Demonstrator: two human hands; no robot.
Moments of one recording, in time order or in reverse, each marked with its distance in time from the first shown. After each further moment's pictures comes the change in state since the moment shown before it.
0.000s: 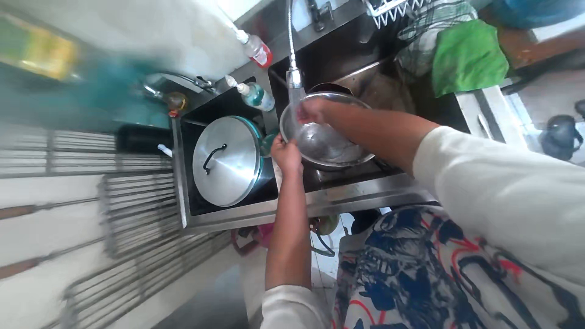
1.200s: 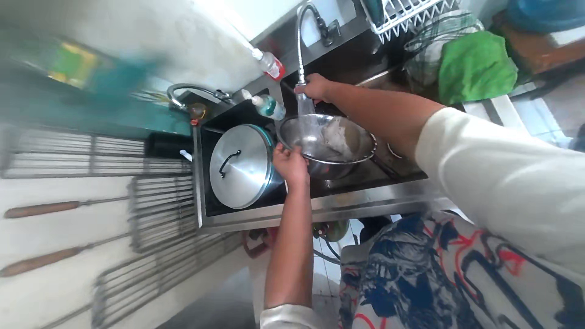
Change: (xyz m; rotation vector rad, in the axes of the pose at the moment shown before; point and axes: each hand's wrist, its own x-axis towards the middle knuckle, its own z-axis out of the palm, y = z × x) left_hand -0.028 0.032 -0.007 -0.103 0.100 0.013; right_hand 0.015 -0.073 -0.015 -0.520 0.064 -0.321
